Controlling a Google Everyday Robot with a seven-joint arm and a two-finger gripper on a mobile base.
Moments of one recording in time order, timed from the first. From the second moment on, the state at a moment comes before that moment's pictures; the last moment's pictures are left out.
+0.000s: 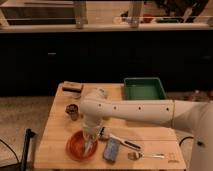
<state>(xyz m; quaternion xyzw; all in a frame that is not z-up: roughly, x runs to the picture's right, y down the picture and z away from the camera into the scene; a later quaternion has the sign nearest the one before) -0.074 0.239 0.710 -0.26 -0.34 -0.61 0.67</state>
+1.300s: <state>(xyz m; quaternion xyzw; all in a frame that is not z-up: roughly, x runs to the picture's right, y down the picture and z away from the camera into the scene) -0.118 0.235 0.723 -0.25 -0.35 -0.64 0.63</state>
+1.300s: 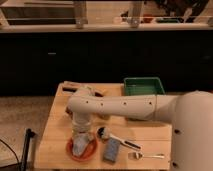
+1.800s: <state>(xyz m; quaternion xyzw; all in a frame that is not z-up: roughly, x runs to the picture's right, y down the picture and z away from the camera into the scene) -0.108 0.229 0.730 -0.24 -0.35 -0.64 0.64</state>
